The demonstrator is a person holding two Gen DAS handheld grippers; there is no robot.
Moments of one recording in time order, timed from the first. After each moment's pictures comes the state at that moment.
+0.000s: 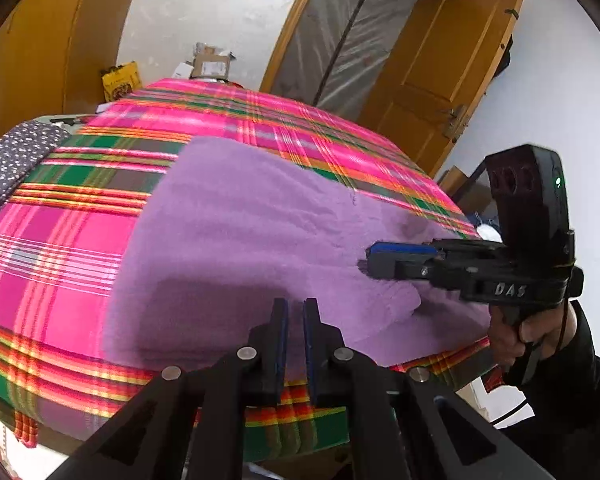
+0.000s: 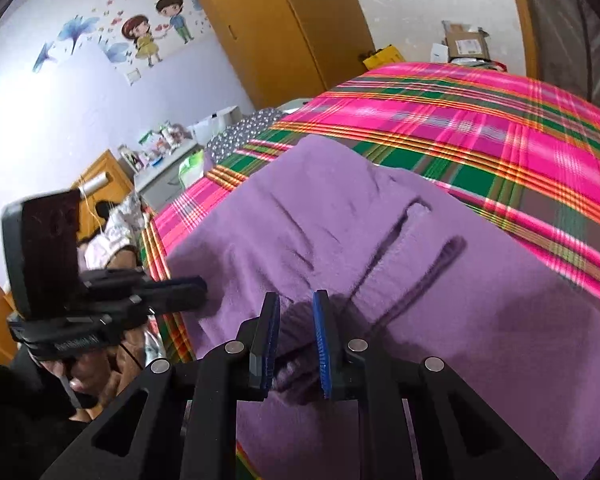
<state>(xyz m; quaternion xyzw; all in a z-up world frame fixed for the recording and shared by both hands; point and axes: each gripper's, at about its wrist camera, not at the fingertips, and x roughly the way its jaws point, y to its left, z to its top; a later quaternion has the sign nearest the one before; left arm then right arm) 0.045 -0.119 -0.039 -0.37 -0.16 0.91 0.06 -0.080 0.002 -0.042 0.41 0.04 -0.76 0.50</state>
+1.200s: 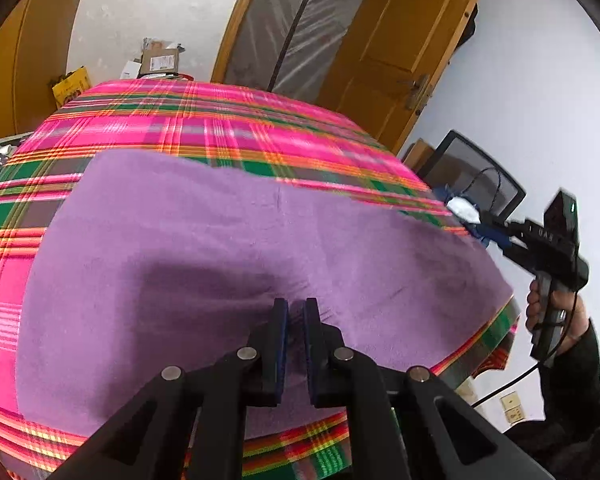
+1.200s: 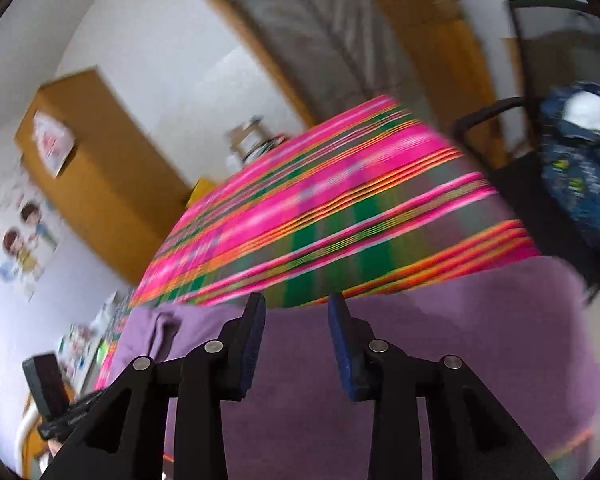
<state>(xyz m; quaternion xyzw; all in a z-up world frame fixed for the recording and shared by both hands) 0.001 -0.078 -0.026 -0.37 -0.14 0.91 0.13 -0.093 0.290 -0.020 0.33 -0.23 -0.89 0.19</state>
